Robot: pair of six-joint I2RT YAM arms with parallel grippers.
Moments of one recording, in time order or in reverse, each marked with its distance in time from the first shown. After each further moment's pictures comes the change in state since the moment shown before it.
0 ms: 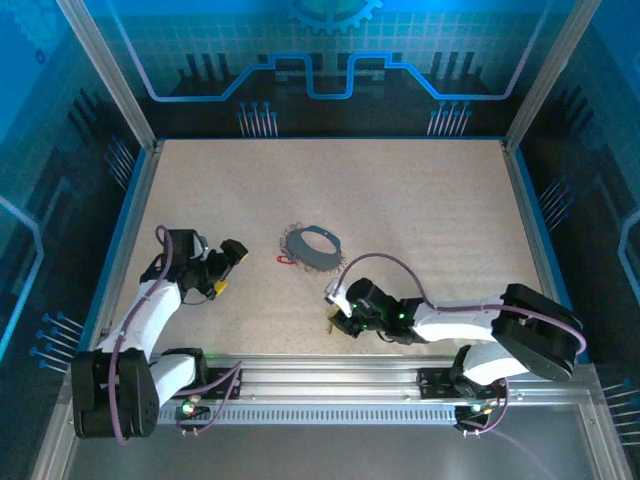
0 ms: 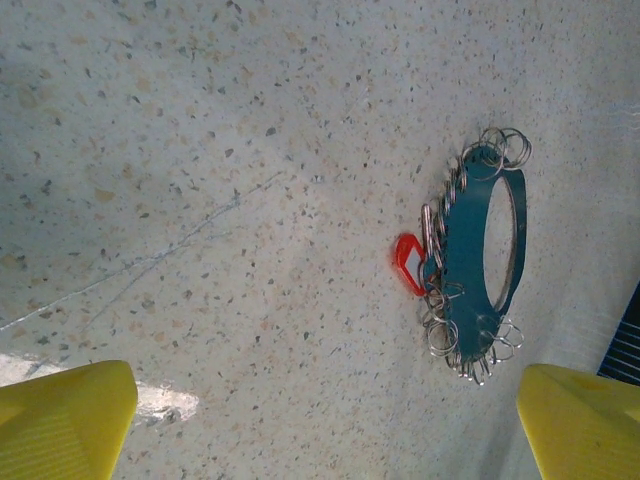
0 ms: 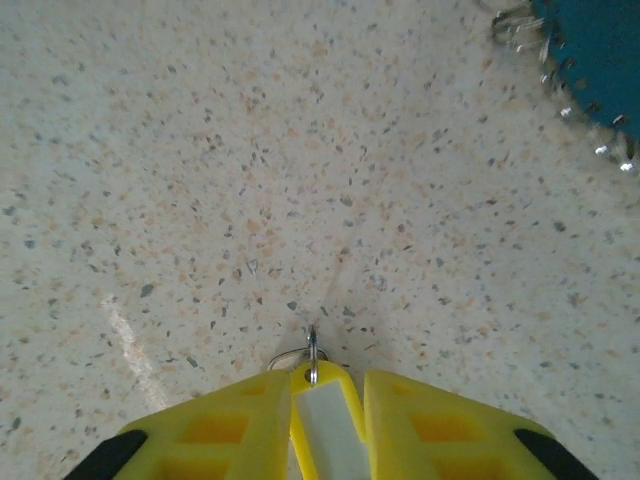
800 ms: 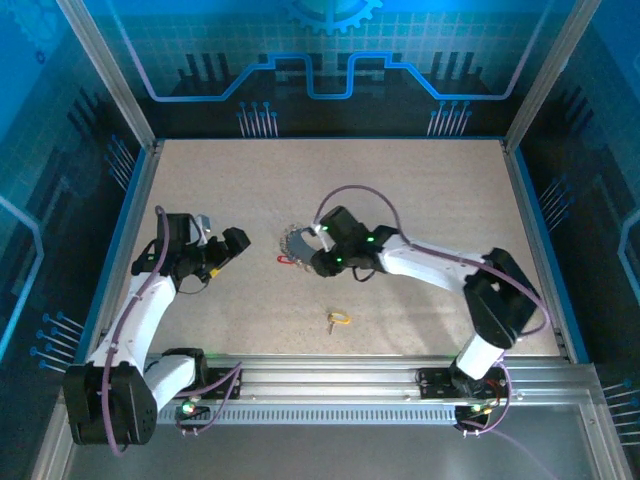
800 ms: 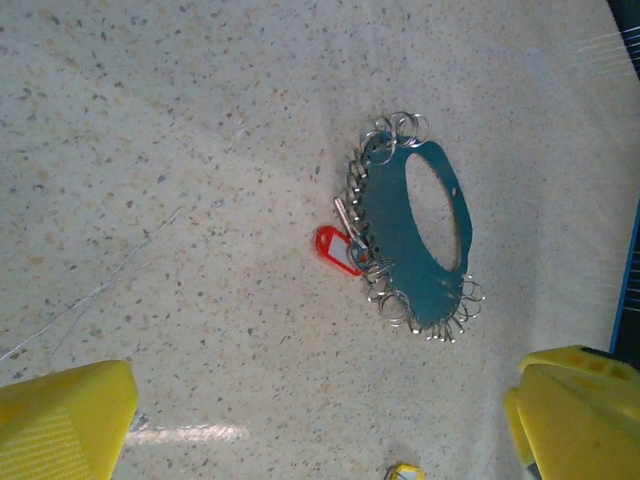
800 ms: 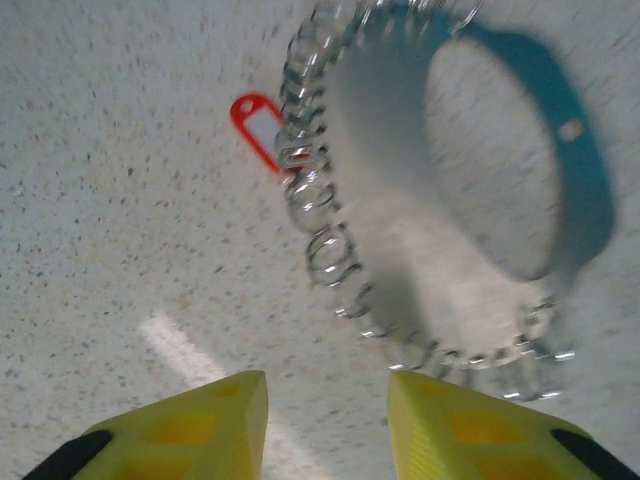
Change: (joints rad) left arm -0.027 -0.032 0.171 -0.152 0.000 0.208; right arm -0.192 0.340 0.724 -0.609 -0.060 0.148
